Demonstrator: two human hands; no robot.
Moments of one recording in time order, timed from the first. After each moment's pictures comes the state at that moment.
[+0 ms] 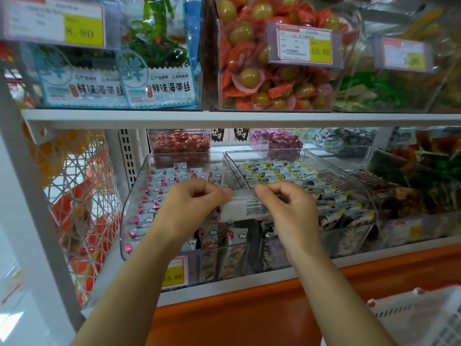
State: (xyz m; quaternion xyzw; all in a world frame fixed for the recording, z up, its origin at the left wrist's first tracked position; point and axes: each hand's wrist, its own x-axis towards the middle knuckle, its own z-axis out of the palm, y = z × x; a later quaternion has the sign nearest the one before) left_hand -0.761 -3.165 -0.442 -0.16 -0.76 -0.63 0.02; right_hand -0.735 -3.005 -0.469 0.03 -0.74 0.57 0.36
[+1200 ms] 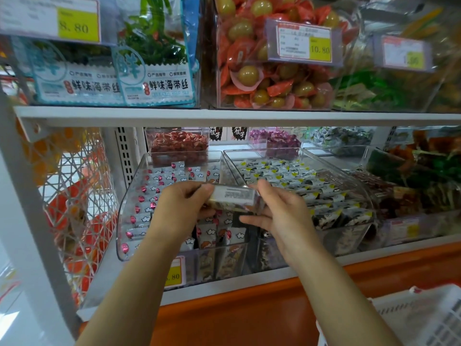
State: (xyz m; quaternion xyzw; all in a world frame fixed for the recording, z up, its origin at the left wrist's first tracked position) left_hand -0.776 -3.163 -0.458 -0.11 -0.73 -0.67 0.04; right_hand -0.736 -3.005 -0.472 0.00 -0.64 0.76 0.16
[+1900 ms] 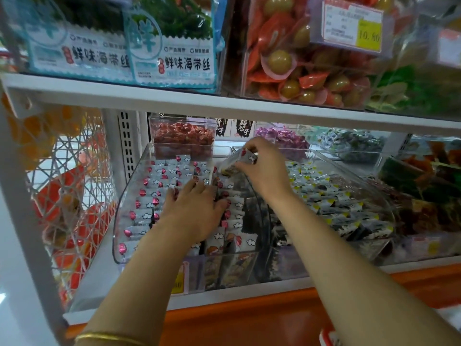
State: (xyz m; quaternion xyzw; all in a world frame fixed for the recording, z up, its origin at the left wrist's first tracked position) left_hand -0.826 -3.159 -0.482 -0.16 -0.98 -0.13 0.03; right_hand -0.847 -3.009 -0.445 0.06 -0.89 0.31 0.33
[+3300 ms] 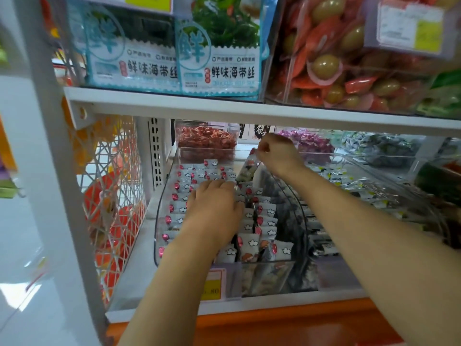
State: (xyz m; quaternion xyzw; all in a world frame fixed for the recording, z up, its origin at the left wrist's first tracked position) left_hand -0.817 -3.178 -0.469 -0.16 -0.96 -0.22 0.11; right_hand -0.905 -3.018 -0.424 0.03 -0.95 0.17 0.25
